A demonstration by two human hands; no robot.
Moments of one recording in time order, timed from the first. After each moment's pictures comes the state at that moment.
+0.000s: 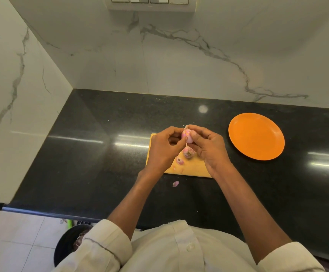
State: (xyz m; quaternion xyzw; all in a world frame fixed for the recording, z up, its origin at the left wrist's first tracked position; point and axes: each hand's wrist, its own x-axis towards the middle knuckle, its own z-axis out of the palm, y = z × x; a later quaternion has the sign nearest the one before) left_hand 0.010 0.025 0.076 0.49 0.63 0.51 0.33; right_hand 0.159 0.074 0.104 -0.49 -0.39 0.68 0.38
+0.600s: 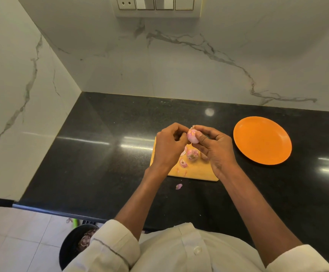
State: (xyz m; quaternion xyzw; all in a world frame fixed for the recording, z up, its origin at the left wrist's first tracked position) left_hand 0.015 0.036 0.090 0.50 0.66 0.49 0.27; right_hand 0.164 0.080 0.111 -0.48 -0.41 0.66 0.40
